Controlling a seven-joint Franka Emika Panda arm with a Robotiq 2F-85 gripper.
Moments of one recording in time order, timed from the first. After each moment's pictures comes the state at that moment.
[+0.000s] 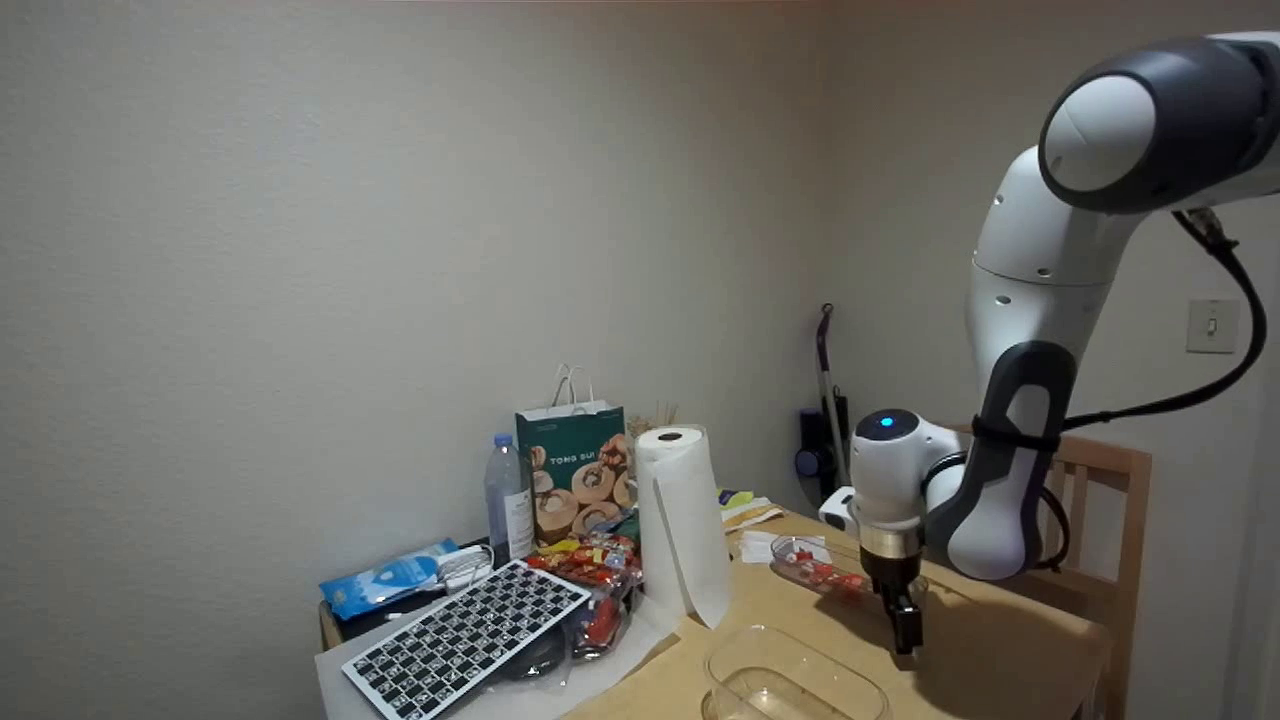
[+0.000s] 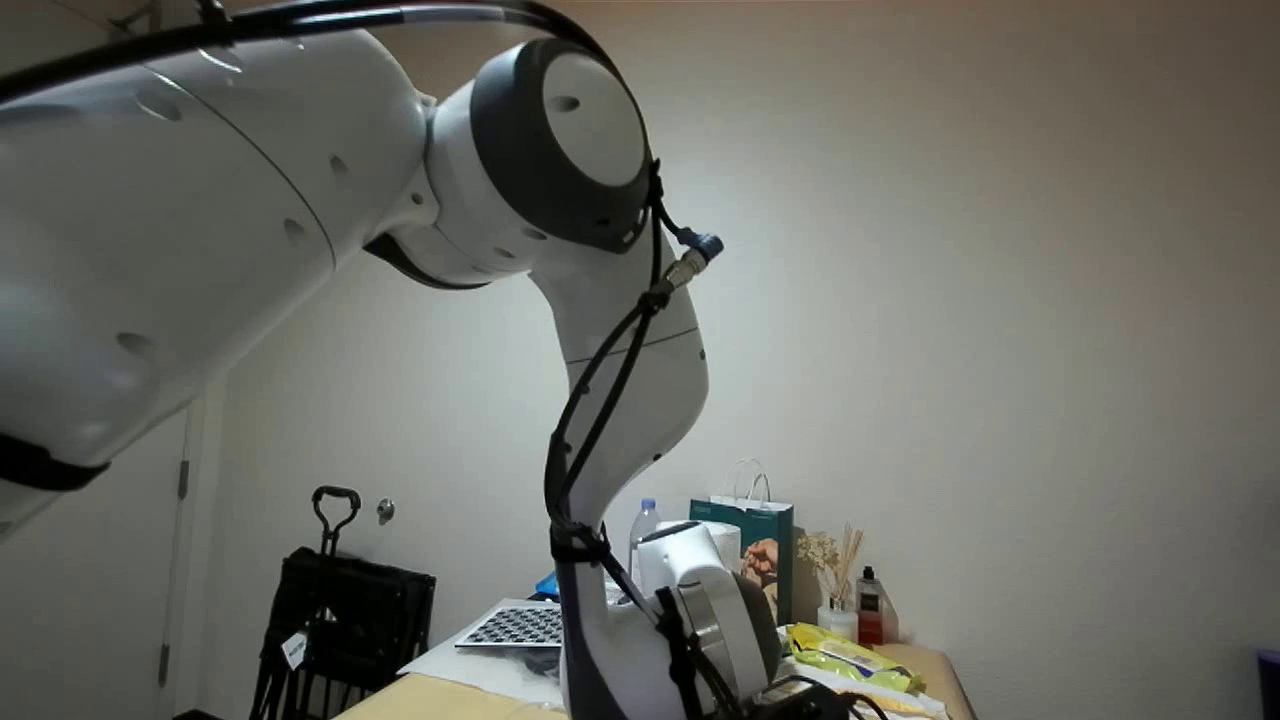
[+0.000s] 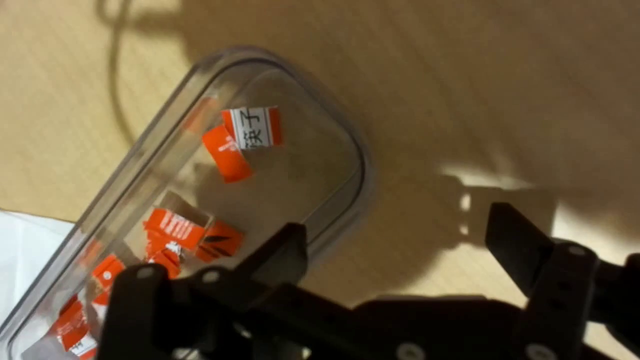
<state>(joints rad) -0.28 0.64 -0.13 -2.16 -0.90 2.96 -0.33</state>
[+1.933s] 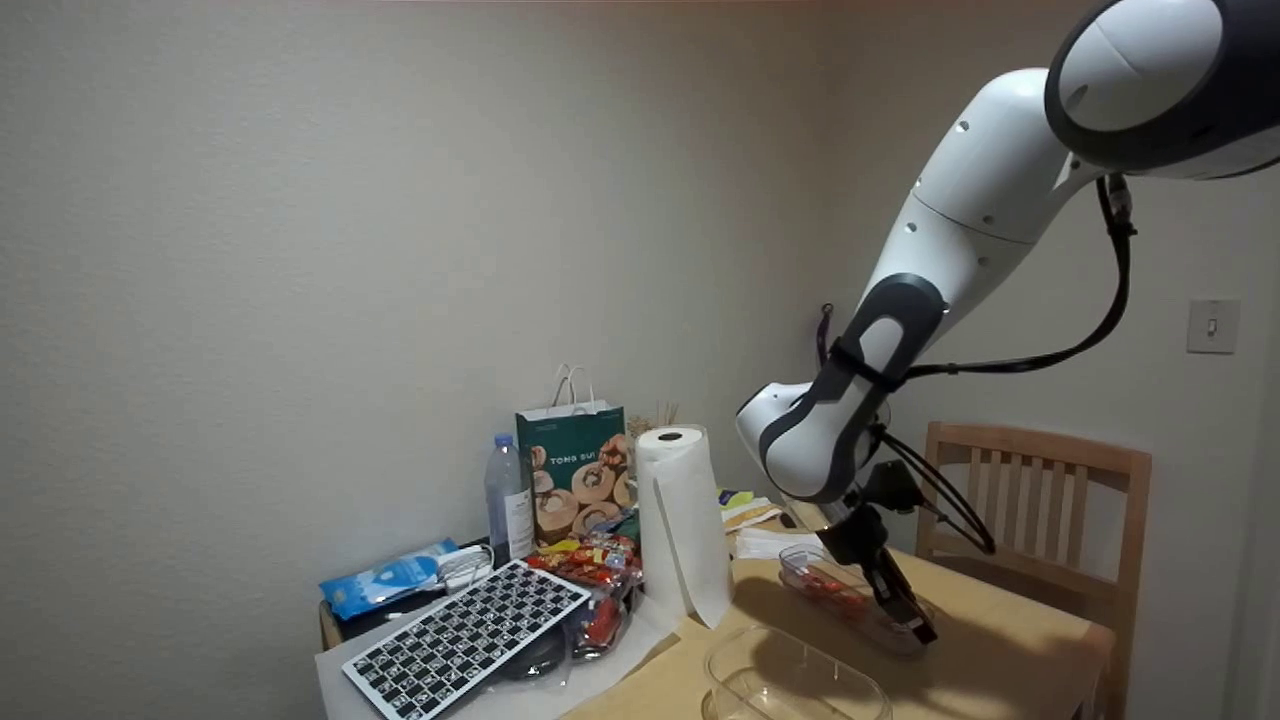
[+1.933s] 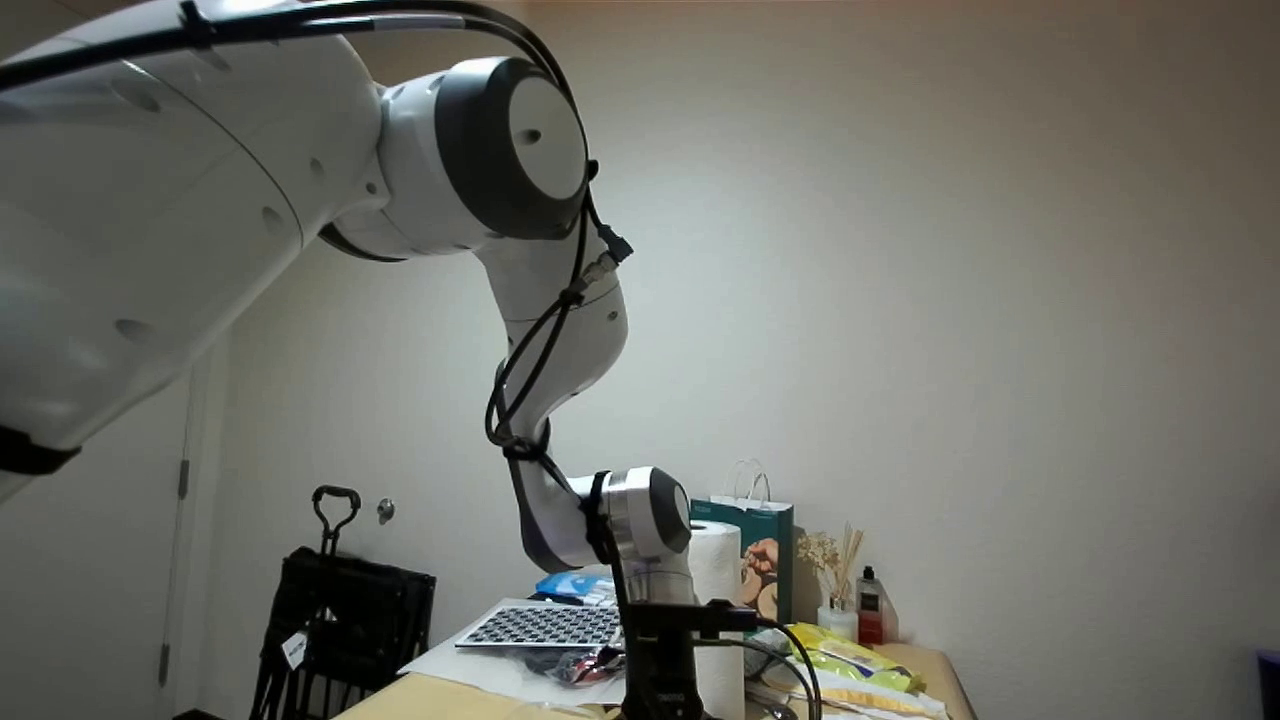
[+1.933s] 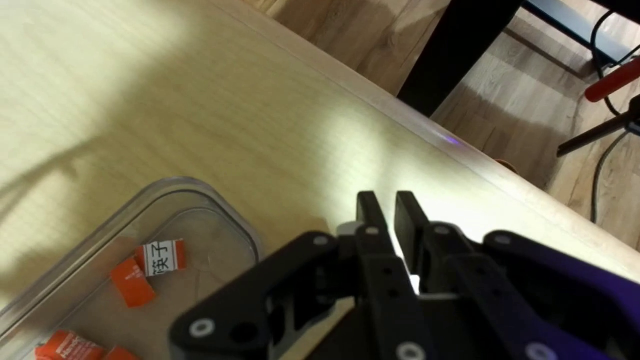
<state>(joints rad) -0.13 0.57 -0.01 -1.97 -0.40 1.98 -0.49</state>
